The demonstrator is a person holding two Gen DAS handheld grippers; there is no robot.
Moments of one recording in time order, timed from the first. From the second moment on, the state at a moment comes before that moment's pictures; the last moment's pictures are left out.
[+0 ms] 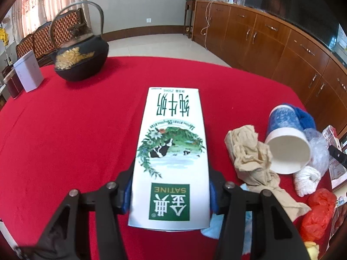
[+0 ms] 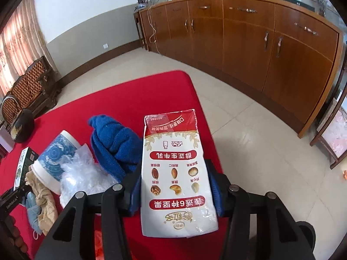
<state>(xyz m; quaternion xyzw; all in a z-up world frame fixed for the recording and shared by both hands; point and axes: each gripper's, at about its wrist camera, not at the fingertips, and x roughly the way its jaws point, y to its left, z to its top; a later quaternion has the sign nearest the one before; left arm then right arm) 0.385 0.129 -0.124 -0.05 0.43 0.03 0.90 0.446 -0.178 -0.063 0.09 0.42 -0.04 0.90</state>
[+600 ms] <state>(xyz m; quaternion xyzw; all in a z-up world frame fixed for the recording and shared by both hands) 0.302 0.113 -0.068 -0.05 0.39 0.00 0.92 0.333 -0.183 -0.021 0.11 0.41 -0.01 0.91</state>
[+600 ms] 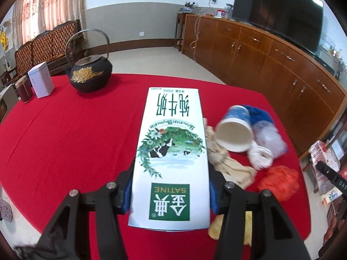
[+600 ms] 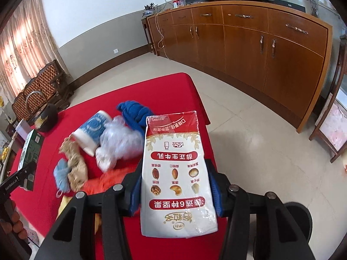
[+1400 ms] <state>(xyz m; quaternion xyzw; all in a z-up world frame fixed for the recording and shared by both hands) 0.212 -0.024 -0.037 -0.02 0.39 -0.18 0.90 0.178 -0.264 -0.007 0.18 0.40 -0.07 0.90</state>
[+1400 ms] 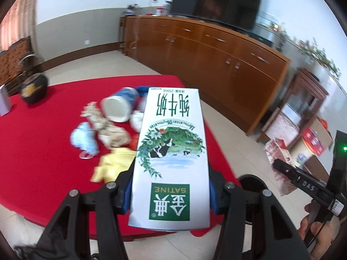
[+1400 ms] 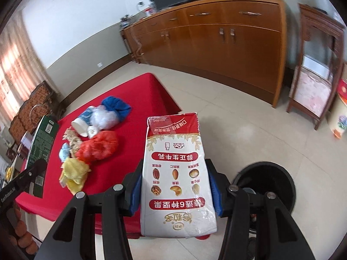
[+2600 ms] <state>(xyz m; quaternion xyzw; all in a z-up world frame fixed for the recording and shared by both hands) 0.185 -0.353 -0.223 0.13 0.57 -0.35 0.73 0.100 -0.503 -0.187 0.31 0.50 -0.24 0.77</state>
